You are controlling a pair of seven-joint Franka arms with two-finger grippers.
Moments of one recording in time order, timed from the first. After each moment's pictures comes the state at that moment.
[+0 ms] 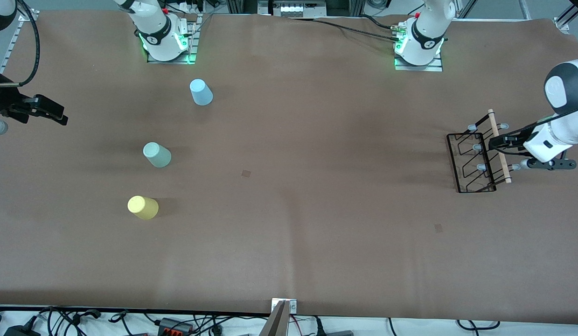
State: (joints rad) left arm 0.28 0.15 -0.01 -2.09 0.04 2.08 0.24; right arm -0.08 0.00 0.02 -1.68 -0.01 1.65 -0.02
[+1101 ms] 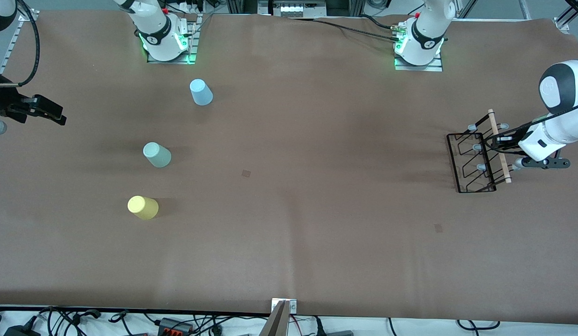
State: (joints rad) left arm 0.28 0.15 -0.02 -2.10 0.04 2.08 0.24; right arm -0.08 0.00 0.02 -1.68 -0.02 1.65 -0.02
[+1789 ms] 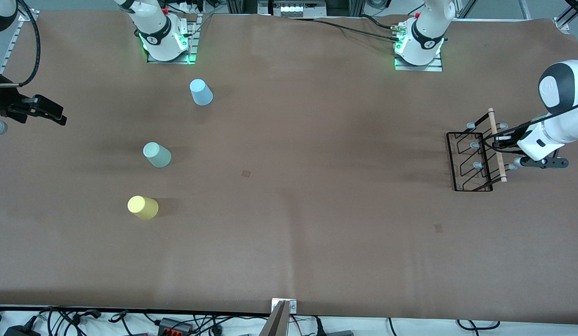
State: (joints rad) left arm 0.27 0.14 -0.03 -2.10 0.04 2.05 0.24; right arm -0.08 0.01 0.03 -1.68 -0.02 1.65 -0.02
